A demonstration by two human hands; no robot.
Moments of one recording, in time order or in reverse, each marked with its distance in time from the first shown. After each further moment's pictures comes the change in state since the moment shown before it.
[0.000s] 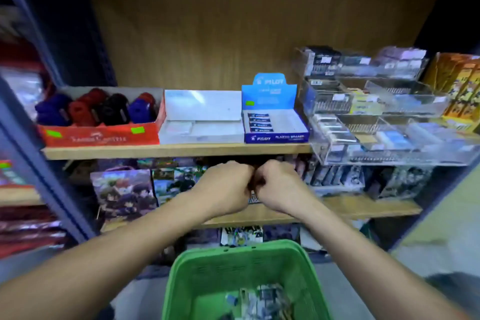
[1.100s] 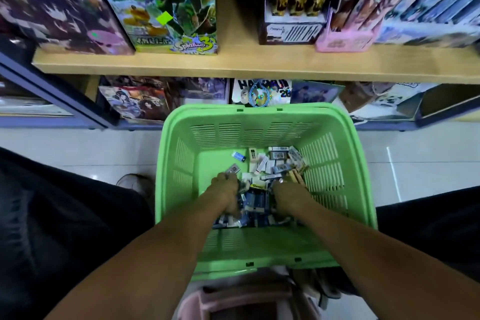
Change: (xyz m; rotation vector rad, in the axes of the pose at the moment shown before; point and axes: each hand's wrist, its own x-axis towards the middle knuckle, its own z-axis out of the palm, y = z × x) left_hand -0.125 -0.033 0.411 -0.389 -0.980 -0.503; right_hand -0.106 0.175 0.364 -0.460 -0.997 0.233
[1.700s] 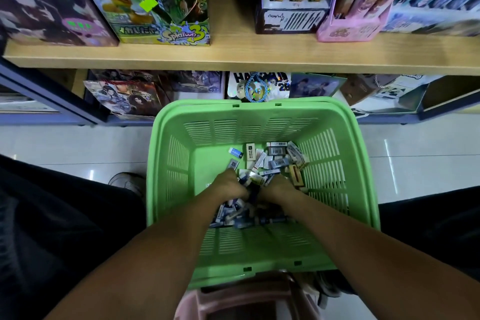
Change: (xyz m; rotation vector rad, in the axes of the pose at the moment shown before) left_hand 0.022 0.005 -0.001 -0.480 -0.023 -0.087; right_hand 0.014 -0.022 -0.007 0.714 -0.103 0.252
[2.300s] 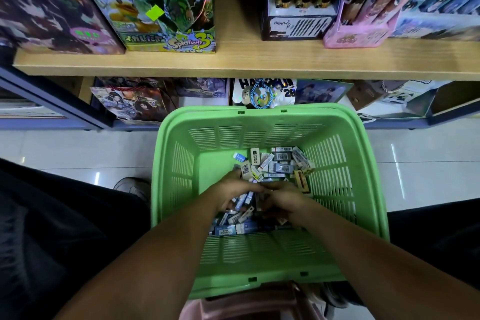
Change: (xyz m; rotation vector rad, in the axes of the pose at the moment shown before) left_hand -0.002 0.004 -0.004 -0.577 -0.148 0.039; right_hand -0.007 0.016 0.000 0.832 -0.244 -0.109
